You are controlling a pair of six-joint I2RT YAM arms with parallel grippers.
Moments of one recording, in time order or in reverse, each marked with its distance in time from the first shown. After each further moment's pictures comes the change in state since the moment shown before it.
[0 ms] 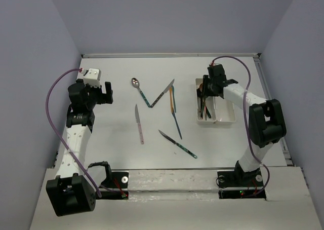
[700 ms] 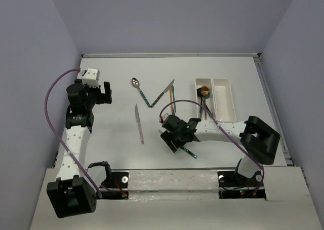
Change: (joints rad) left arm 0.013 -0.018 0.000 0.000 0.003 0.001; right arm 0.756 -0.147 -0.257 -0.166 -0.012 -0.009
